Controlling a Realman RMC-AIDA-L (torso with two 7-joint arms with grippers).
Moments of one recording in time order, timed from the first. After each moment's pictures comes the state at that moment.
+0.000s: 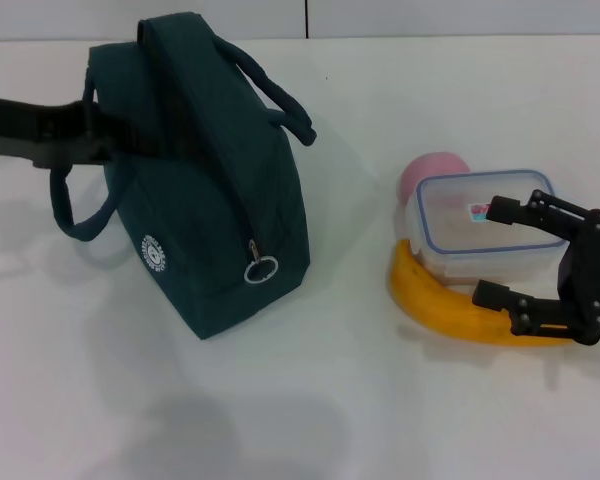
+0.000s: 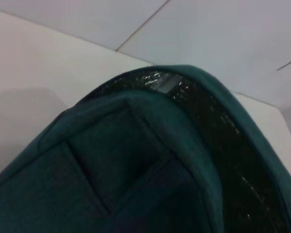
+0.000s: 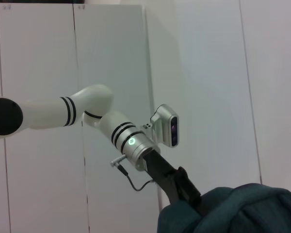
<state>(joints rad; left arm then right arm) -0.56 -1.98 0.76 1.09 2.19 1.66 -2.65 0.41 2.02 -0.84 -0.44 -1.62 -1.82 0.91</state>
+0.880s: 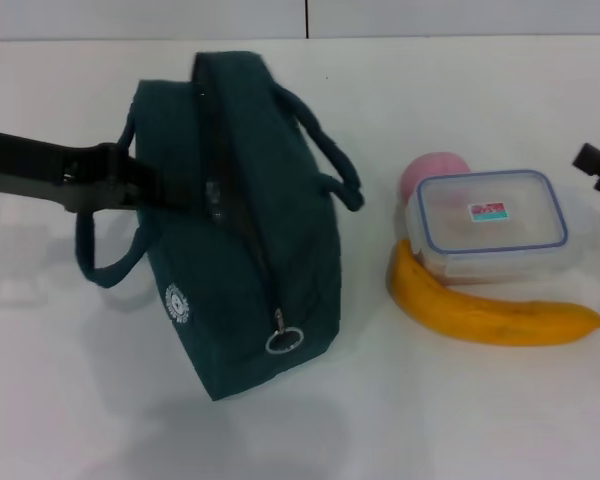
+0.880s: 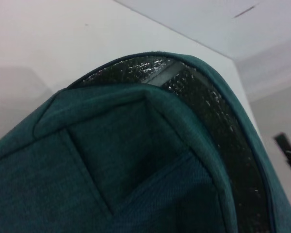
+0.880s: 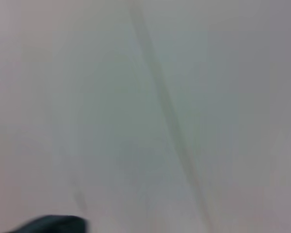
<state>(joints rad) -0.56 -1.99 0.76 1.05 2.13 1.83 -2.64 0.38 2.00 -0.61 -0.37 -1.51 -1.53 1.16</state>
